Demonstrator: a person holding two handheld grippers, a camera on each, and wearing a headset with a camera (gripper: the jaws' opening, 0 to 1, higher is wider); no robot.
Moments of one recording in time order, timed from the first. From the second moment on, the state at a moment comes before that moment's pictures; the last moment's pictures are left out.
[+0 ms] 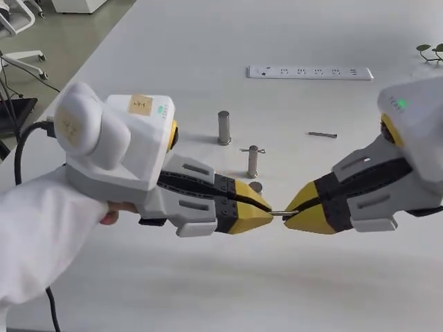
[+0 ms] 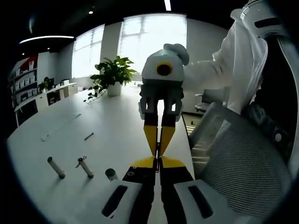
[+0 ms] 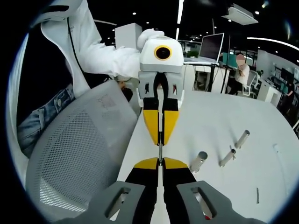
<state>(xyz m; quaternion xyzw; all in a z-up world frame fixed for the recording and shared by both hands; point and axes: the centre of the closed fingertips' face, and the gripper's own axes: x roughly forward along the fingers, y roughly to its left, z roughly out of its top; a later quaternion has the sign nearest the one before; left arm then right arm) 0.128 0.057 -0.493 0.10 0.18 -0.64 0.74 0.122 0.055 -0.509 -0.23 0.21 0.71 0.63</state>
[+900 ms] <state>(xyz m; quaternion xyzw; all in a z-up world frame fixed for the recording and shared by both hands) 0.173 0.072 -0.519 0.06 0.19 -0.53 0.82 0.160 0.045 -0.529 -0.21 0.23 0.66 0.69</state>
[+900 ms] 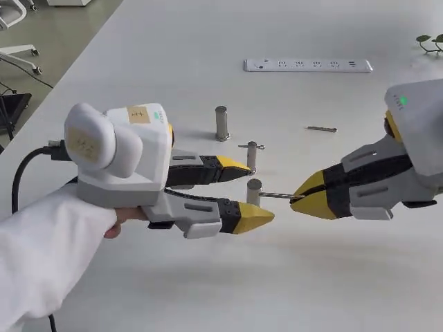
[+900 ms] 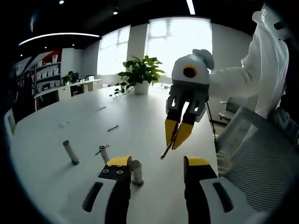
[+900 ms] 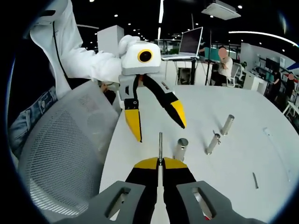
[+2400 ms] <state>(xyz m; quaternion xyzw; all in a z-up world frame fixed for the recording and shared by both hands) 0.206 0.069 -0.591 0.04 0.26 -0.43 0.86 0.192 0.039 -0.567 -0.21 0.25 0.60 0.73</state>
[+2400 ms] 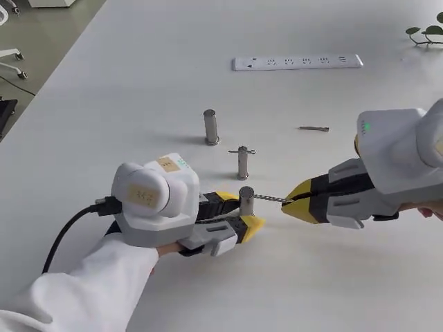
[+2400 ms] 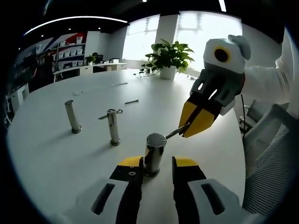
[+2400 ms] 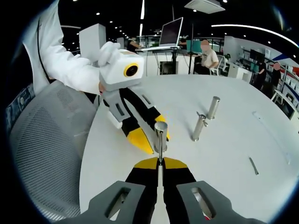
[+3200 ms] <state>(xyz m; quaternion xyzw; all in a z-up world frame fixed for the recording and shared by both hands) 0.211 0.071 -0.596 0.06 0.27 -0.42 0.87 0.195 0.045 -0.565 -0.24 0.26 0.59 0.73</state>
